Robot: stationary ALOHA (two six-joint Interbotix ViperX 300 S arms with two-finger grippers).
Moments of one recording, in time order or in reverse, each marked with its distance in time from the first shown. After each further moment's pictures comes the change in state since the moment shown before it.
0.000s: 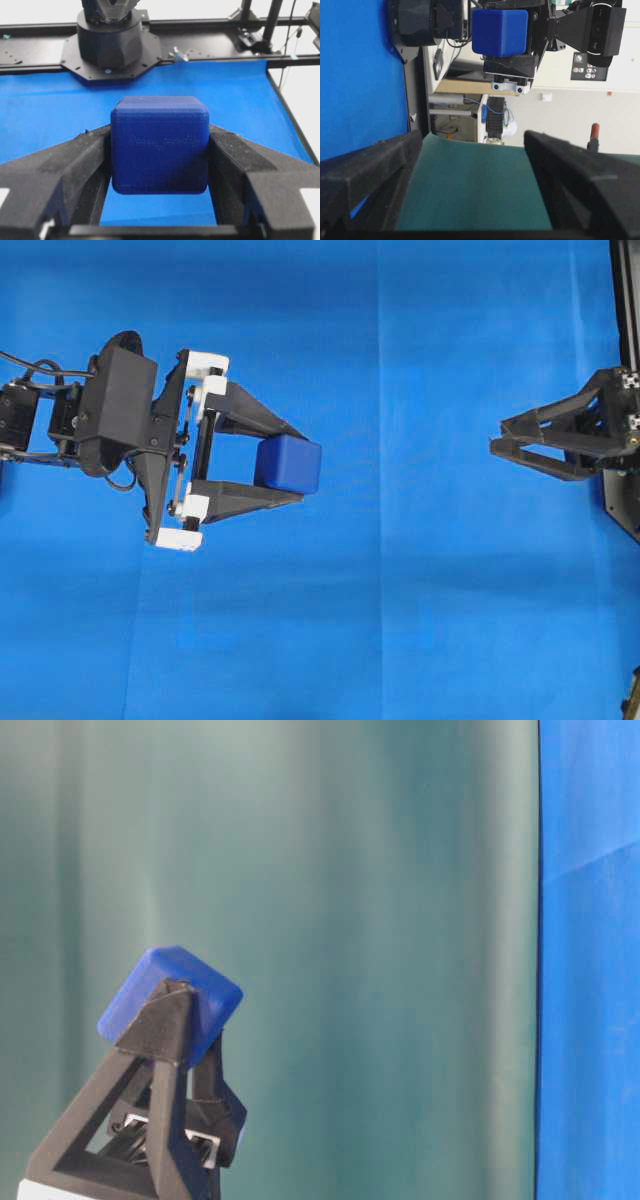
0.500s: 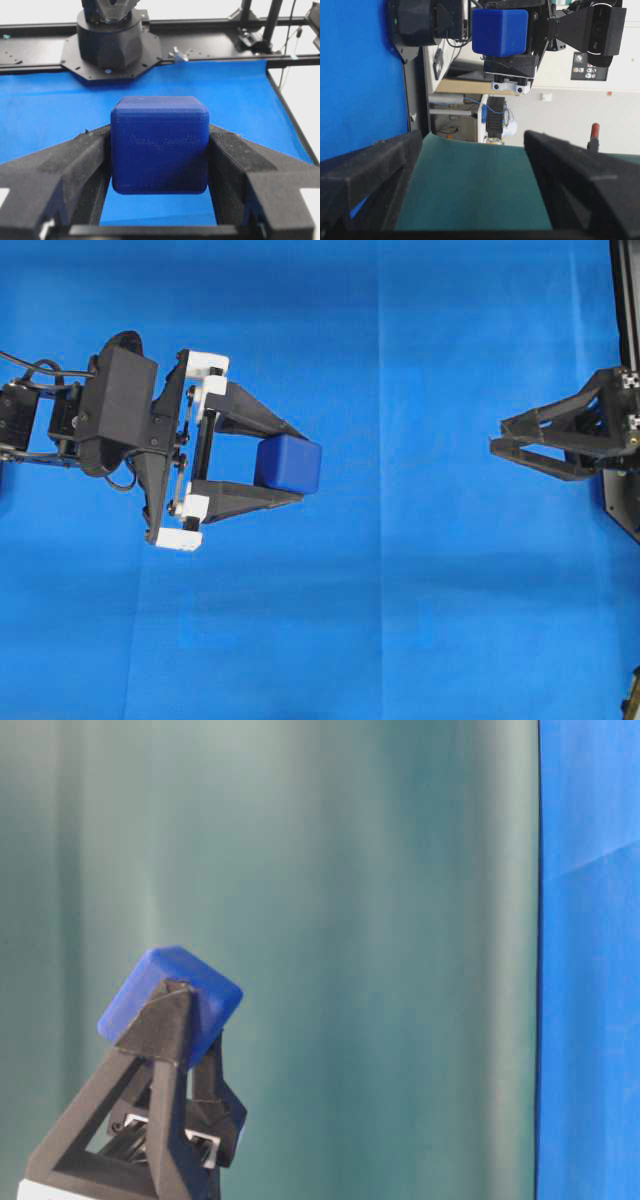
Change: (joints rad) left arm 0.000 0.000 0.000 0.000 0.000 0.000; right arm 0.002 0.000 0.000 0.002 0.000 0.000
